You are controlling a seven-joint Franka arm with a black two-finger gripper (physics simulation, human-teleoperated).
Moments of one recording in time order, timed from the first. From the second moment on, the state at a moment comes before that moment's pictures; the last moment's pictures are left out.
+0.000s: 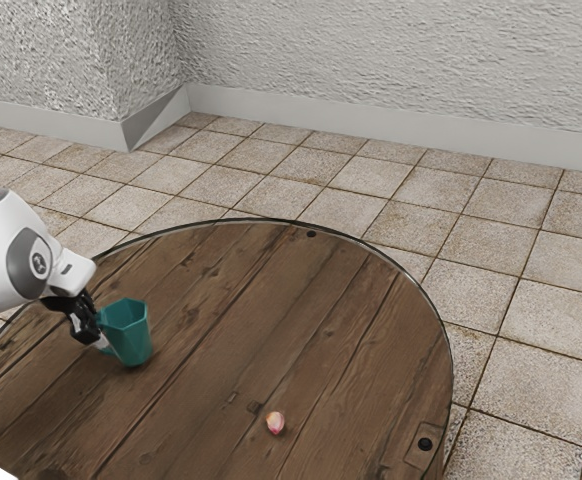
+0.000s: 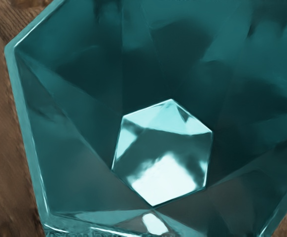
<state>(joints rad) 0.09 -0.02 0.26 -2.53 -0.36 2.64 1.37</state>
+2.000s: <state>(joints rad) -0.28 -0.09 0.24 -2.72 -1.27 2.98 1.66</state>
